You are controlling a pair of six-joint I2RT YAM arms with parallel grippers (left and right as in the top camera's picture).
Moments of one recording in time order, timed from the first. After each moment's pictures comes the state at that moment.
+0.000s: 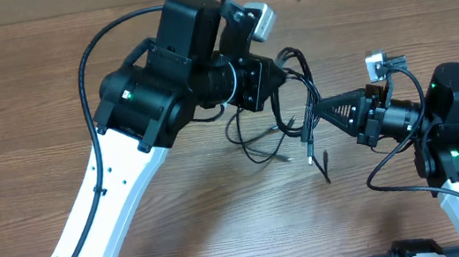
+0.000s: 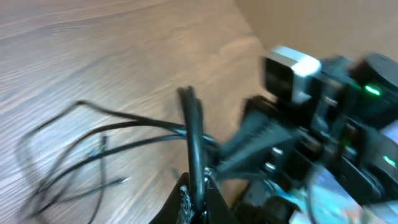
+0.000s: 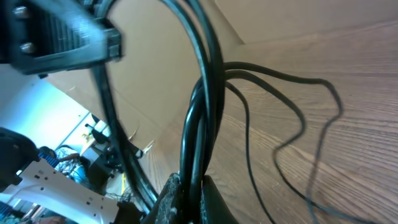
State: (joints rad) left arm -0.57 1.60 1.92 -1.06 0.51 -0.32; right arm -0.08 1.02 0.74 -0.06 -1.26 0.38
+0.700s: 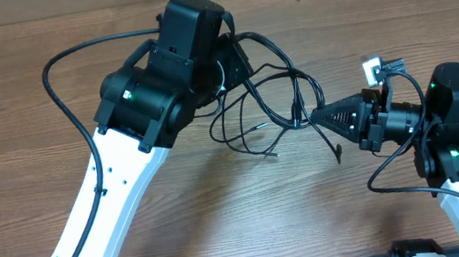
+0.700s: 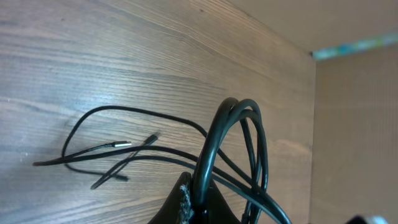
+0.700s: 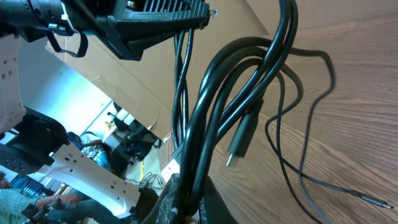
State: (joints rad) left arm -0.57 1.60 1.92 -1.10 0.06 -0.95; right arm -0.08 1.02 0.74 -0.07 -1.35 0.38
